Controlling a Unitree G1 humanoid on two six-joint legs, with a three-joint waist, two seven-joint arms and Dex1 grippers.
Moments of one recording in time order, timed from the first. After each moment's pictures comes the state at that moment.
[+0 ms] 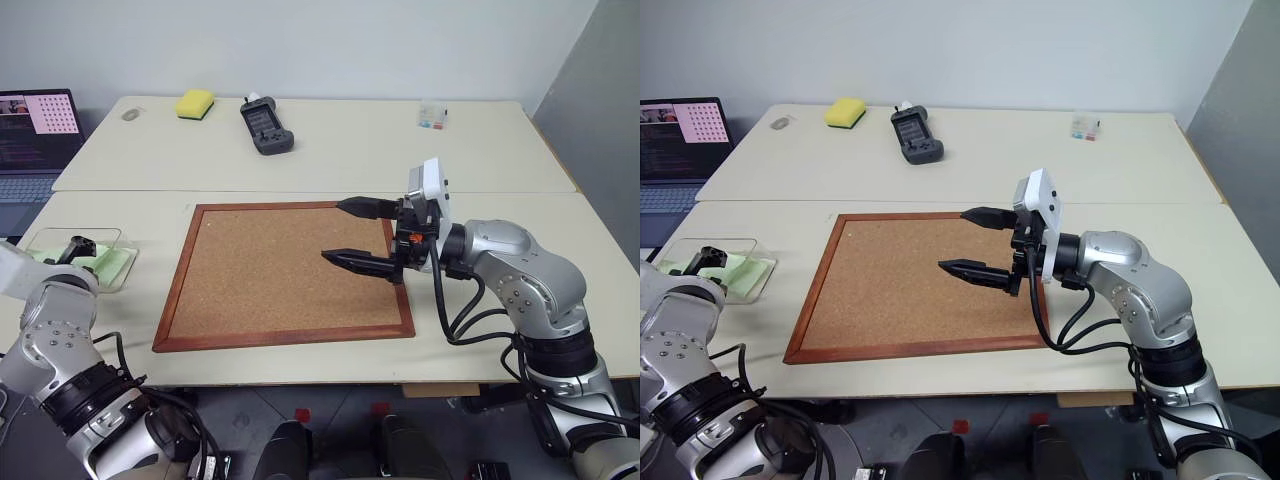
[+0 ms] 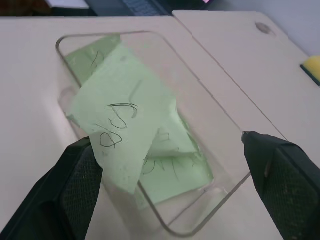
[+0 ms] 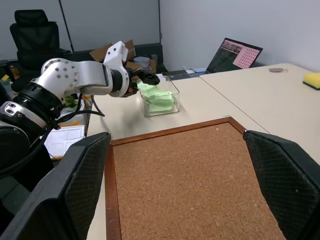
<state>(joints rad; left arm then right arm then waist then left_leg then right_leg) -0.51 0.35 0.96 -0.04 -0.63 0.83 0.40 -0.65 -0.42 0.12 -0.33 0.61 0.69 0.85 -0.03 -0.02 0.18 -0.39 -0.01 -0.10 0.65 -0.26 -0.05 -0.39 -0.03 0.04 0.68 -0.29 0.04</state>
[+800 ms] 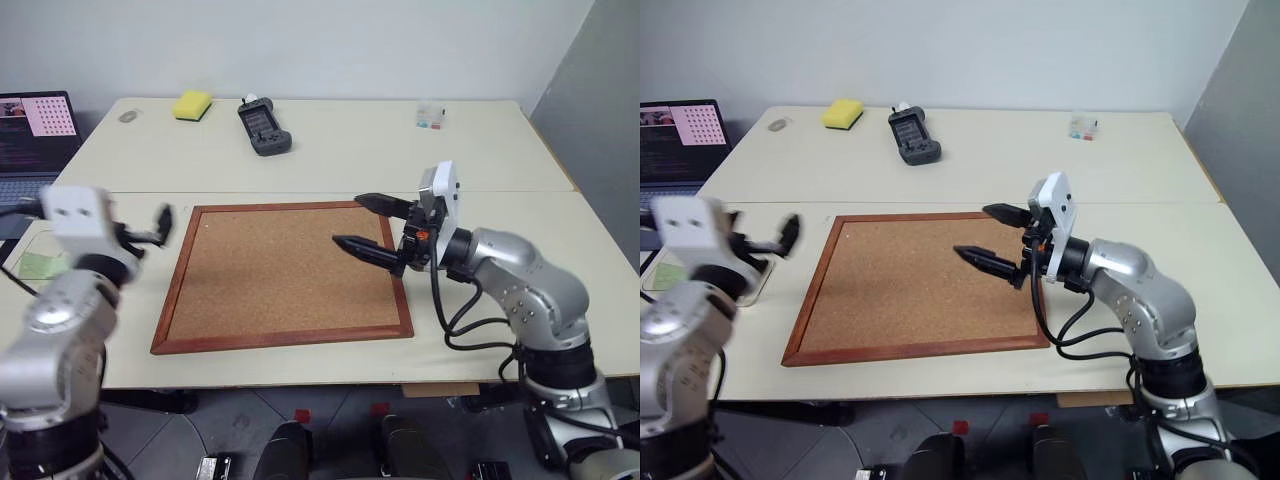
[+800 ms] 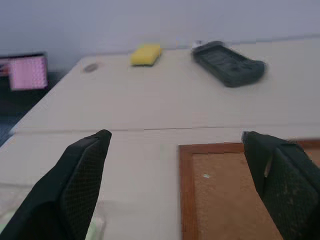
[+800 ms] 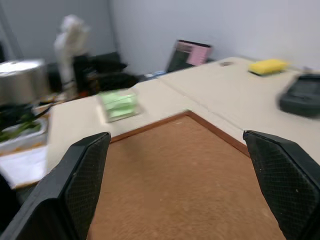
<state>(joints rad) -0.09 0.56 0.32 -0.45 -0.48 0.61 -0.11 -0.51 -0.34 0.06 -0.35 0.52 0.69 0.59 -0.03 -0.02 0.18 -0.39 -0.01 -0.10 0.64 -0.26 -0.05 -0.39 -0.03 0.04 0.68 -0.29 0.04</state>
